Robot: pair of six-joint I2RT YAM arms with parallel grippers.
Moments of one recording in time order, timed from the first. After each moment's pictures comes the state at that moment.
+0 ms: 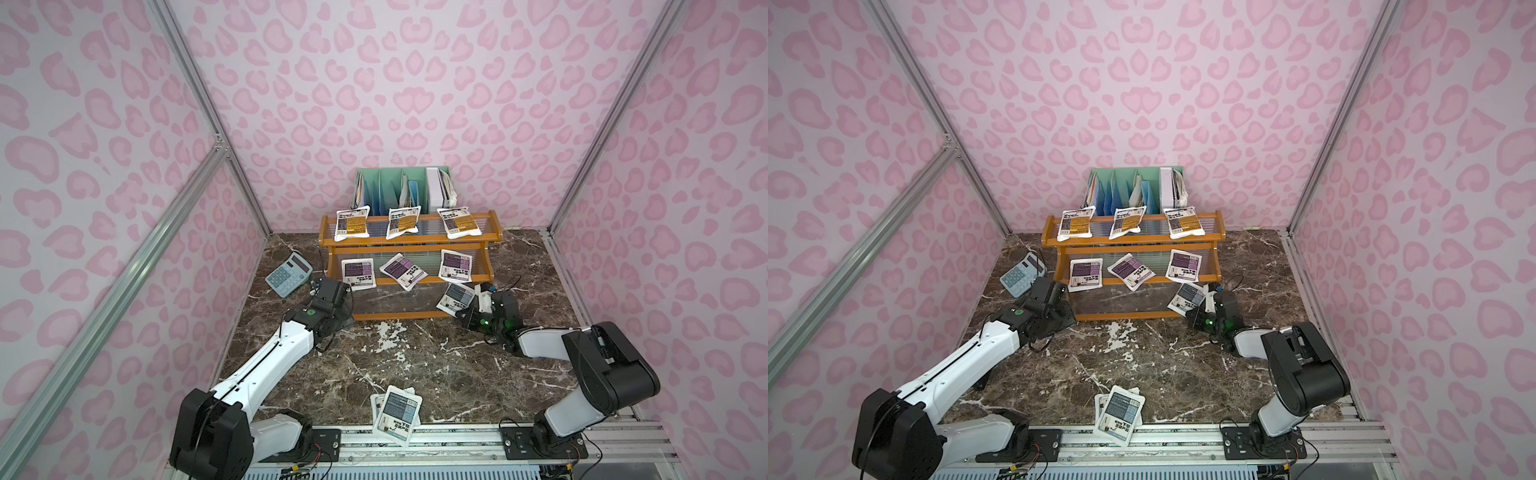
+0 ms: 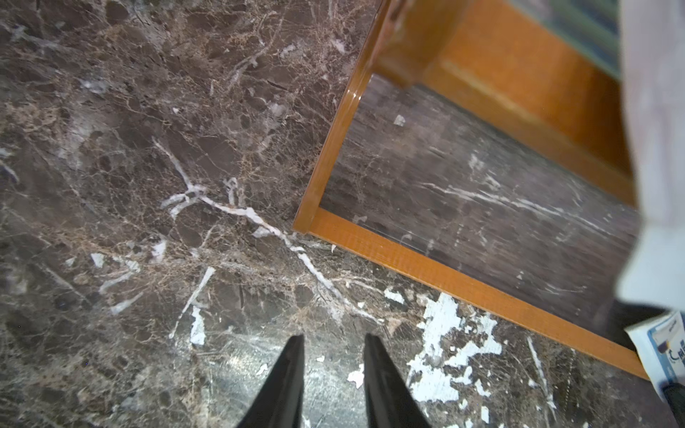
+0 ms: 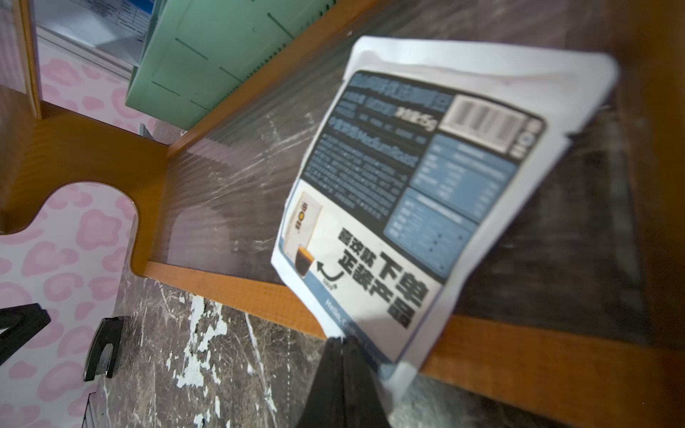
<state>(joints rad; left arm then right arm) -0.37 1.23 0.87 -0.66 -0.22 -0.81 0.33 1.58 0.51 0.43 -0.37 0.61</state>
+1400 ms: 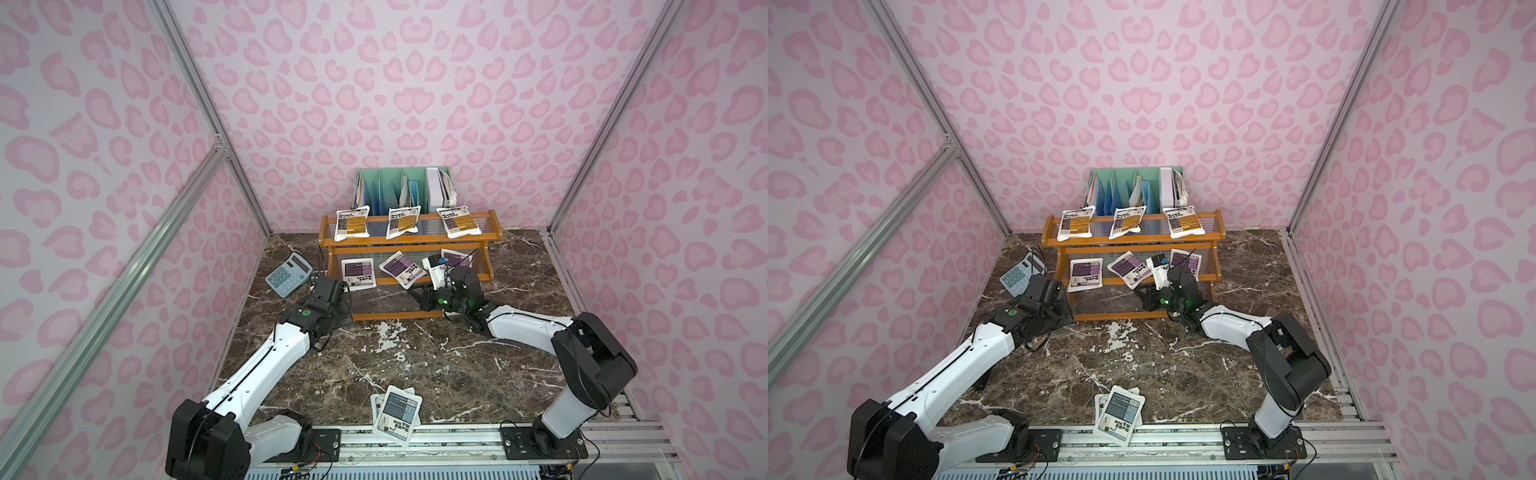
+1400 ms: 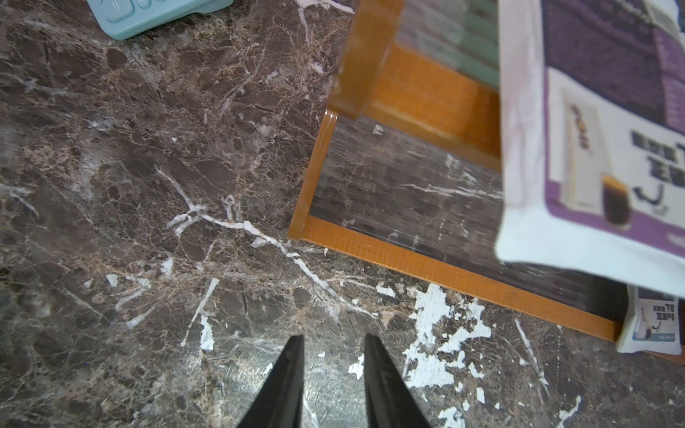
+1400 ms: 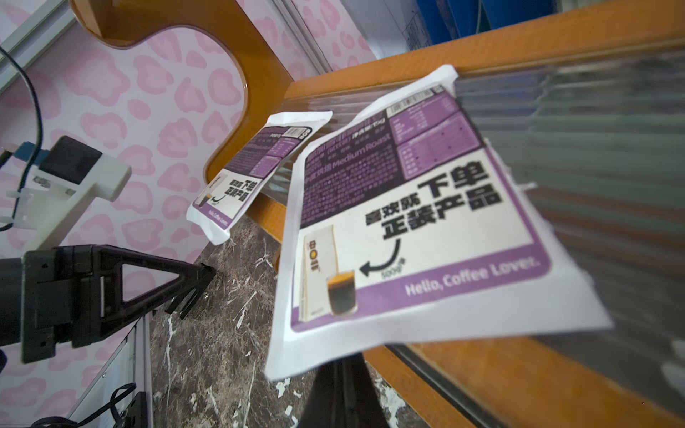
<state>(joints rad) -0.37 1.19 0.90 -0.68 -0.21 -0.72 0.66 1.69 0.92 0.43 -0.39 0.47</state>
